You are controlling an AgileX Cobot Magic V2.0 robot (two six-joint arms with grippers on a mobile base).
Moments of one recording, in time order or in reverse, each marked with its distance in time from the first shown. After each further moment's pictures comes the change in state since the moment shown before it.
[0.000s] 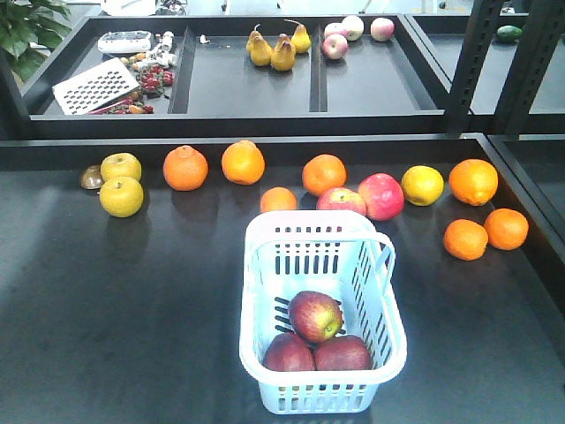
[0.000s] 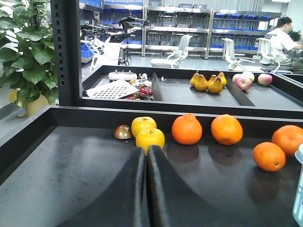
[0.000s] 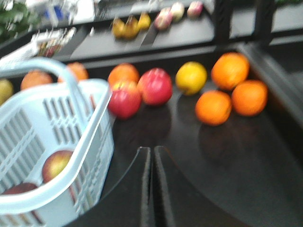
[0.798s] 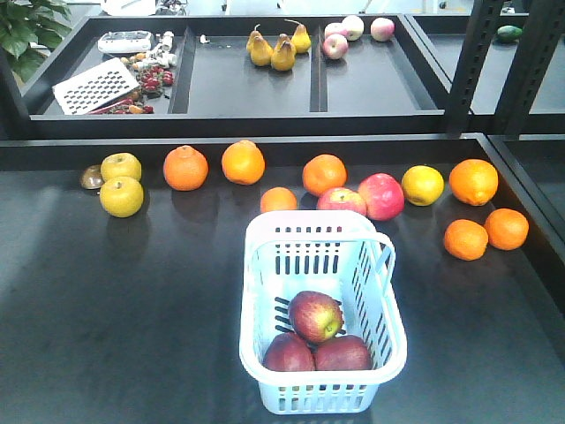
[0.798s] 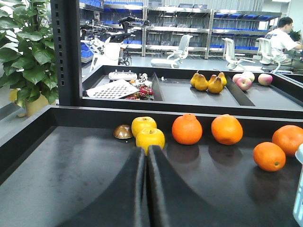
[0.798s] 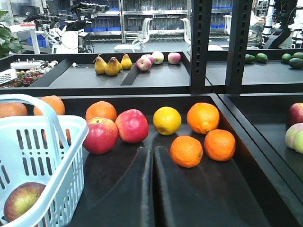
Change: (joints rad) left arm 0.000 0.000 0.000 0.000 0.000 0.000; right arm -0.046 -0.016 0.001 -0.134 -0.115 0.003
